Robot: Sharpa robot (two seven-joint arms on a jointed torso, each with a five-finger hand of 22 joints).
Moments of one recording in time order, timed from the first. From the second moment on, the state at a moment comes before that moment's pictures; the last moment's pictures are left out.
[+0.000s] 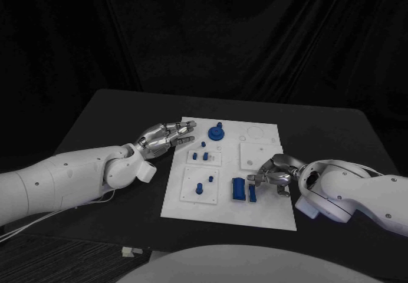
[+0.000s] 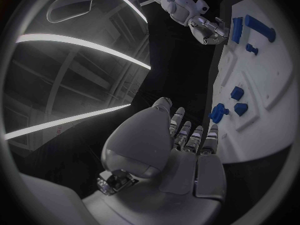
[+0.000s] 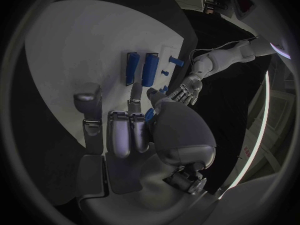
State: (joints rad) left arm 1.08 -0.82 -0.21 1.26 -0.08 0.29 0.59; left_hand 1.58 0.21 -0.02 0.27 0.59 0.50 0.16 0.08 0.05 0.06 0.14 0.22 0.03 0.03 0.20 0.05 0.01 0.16 0.03 0.30 0.01 0.08; right arm 1.14 -0.95 -0.21 1.79 -0.93 -0.31 -0.42; right_hand 1.06 -0.02 0.19 0.13 0.25 1.00 0.01 0.53 0.68 1.47 -0.05 1.57 1.31 1.47 -0.10 1.53 1.31 0.12 1.42 0.00 0.84 1.31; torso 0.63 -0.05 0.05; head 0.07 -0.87
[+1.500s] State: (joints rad) left arm 1.08 -0.82 -0.21 1.26 -0.08 0.29 0.59; left_hand 1.58 0.21 -0.01 0.26 0.59 0.50 0.16 0.08 0.05 0.06 0.14 0.22 0.03 0.03 0.20 0.05 0.01 0.16 0.03 0.30 0.01 0.08; right arm 1.07 -1.02 -0.21 1.83 -1.35 -0.19 -0.30; right_hand 1.18 -0.14 0.07 0.29 0.05 1.22 -0.03 1.23 1.31 1.46 -0.09 1.57 1.31 1.47 -0.13 1.57 1.31 0.12 1.43 -0.02 0.93 1.31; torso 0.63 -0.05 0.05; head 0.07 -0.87
